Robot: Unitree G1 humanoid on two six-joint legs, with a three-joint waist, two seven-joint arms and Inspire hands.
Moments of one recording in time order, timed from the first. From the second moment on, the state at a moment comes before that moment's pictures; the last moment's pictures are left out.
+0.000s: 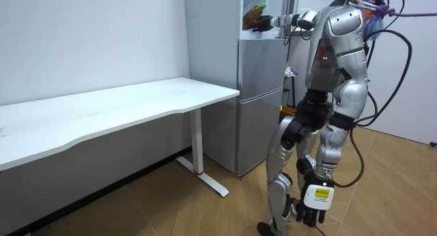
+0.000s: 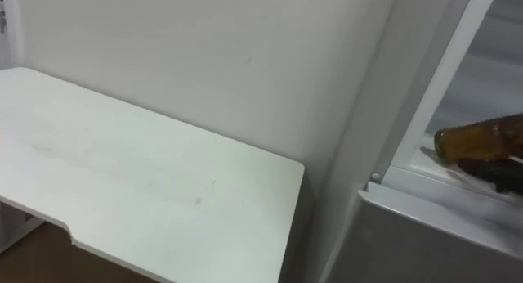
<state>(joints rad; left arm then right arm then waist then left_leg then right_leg) 0.44 0.36 0.28 0.98 -0.12 0.21 -0.09 -0.77 -0.95 0.10 1.16 0.77 0.11 0.28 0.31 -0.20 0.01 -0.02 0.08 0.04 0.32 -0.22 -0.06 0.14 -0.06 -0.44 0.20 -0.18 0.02</state>
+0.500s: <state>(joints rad) 0.43 0.38 0.27 1.01 -0.12 0.22 -0.09 -0.76 -0.95 0.09 1.16 0.77 0.11 0.31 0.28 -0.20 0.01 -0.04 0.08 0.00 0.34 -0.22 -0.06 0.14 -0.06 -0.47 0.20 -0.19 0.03</state>
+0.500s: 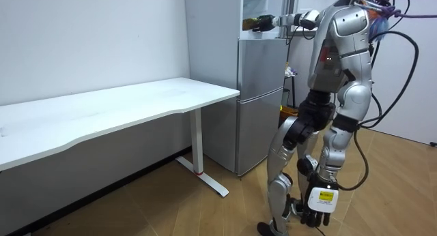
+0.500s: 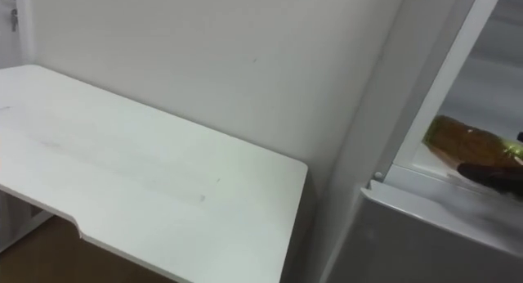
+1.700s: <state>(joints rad) 0.44 0.38 0.25 0.96 -0.15 0.12 -0.07 -0.64 -0.94 0.00 0.96 0.82 0.08 0.41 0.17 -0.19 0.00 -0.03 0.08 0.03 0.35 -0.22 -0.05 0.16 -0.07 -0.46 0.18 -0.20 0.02</state>
